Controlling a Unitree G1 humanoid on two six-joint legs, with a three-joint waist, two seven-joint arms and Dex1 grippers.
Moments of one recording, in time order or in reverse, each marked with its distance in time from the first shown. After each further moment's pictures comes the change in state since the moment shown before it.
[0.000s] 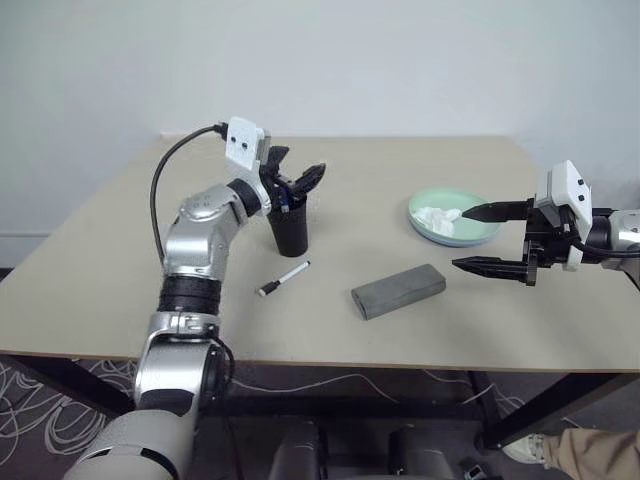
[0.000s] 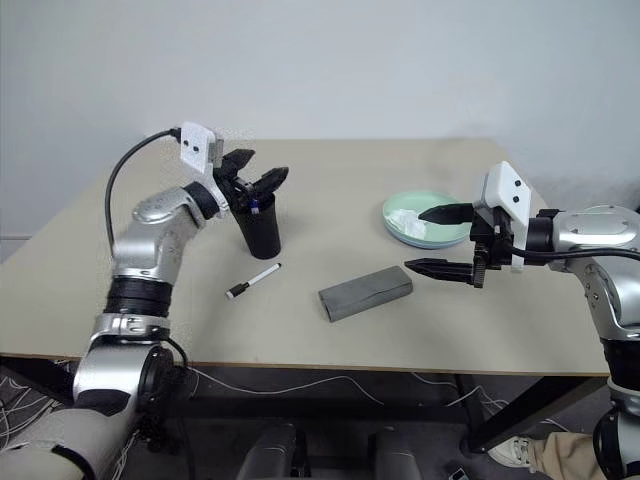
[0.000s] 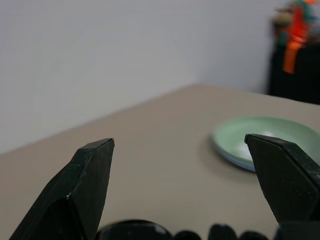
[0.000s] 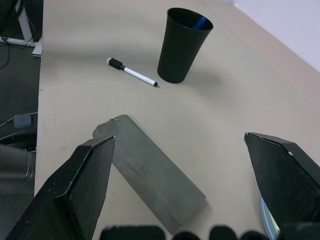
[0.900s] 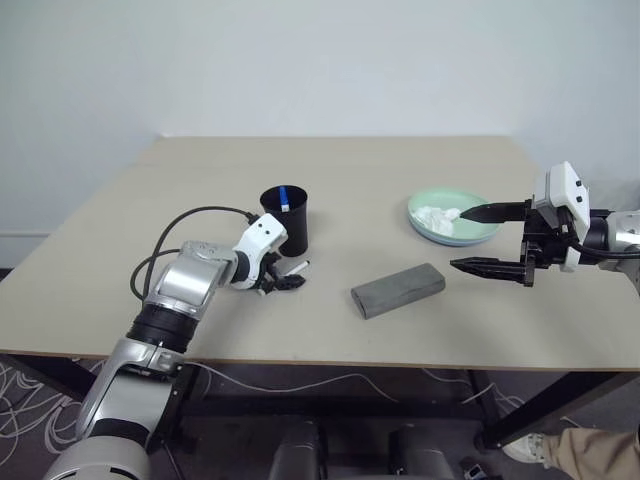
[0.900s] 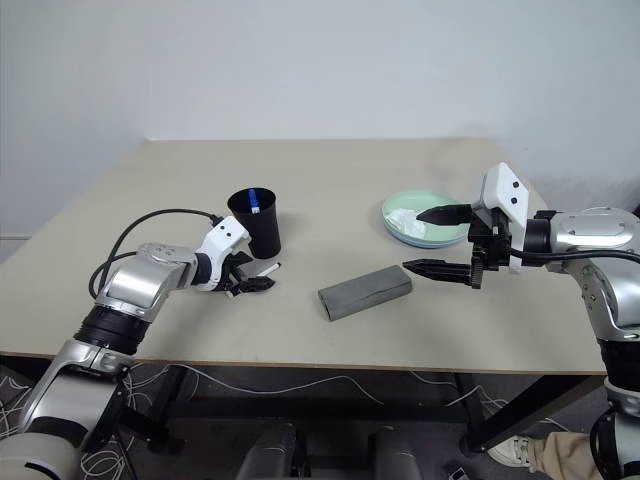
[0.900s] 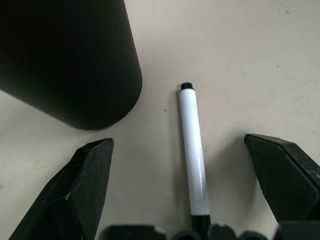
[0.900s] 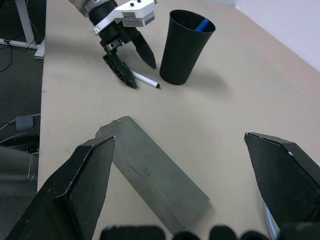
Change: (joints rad) left arm 0.131 0.161 -0.306 0.068 0.214 0.220 -0.077; right arm 0.003 0.013 0.000 -0.005 0.000 -0.001 -0.001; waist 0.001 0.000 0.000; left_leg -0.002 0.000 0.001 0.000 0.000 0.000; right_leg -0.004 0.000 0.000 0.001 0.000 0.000
